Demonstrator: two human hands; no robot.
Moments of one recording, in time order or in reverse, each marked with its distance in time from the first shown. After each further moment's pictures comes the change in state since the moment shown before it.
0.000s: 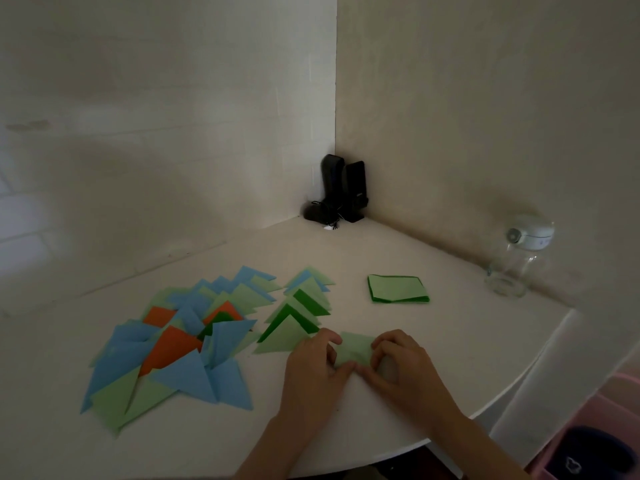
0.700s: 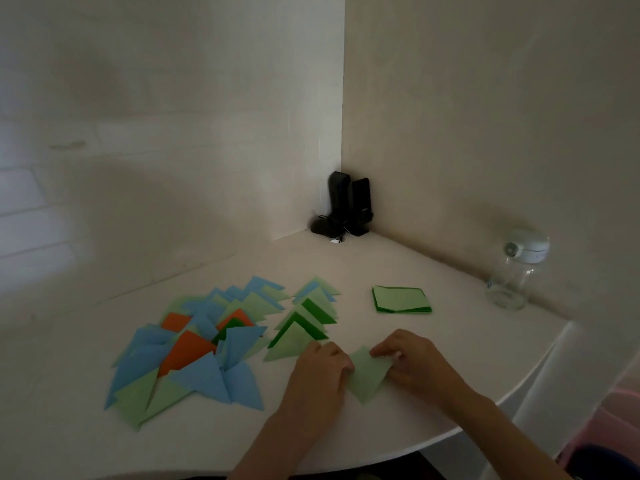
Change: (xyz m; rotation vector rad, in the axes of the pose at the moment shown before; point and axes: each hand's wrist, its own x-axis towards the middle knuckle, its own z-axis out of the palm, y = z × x) left_hand -0.005 0.001 -0.018 0.276 -0.067 0.302; right_hand 0.025 -0.009 -0.036 -0.022 -0.324 0.025
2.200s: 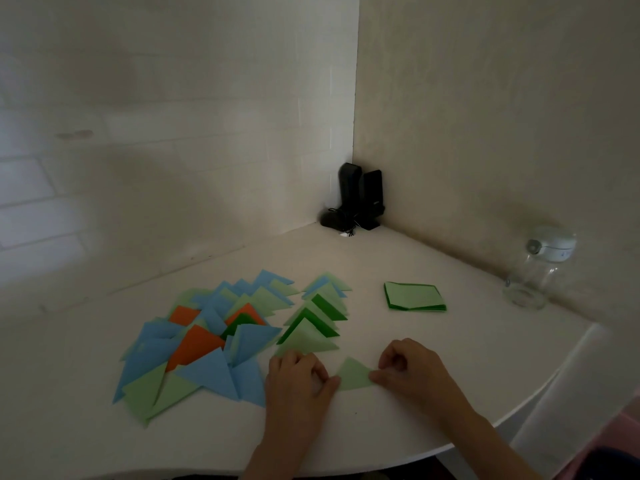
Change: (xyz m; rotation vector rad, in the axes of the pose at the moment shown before) left_hand -0.028 -0.017 -0.008 -0.011 0.088 -0.423; right_hand -0.005 -0.021 0.021 0.098 0.023 0.258
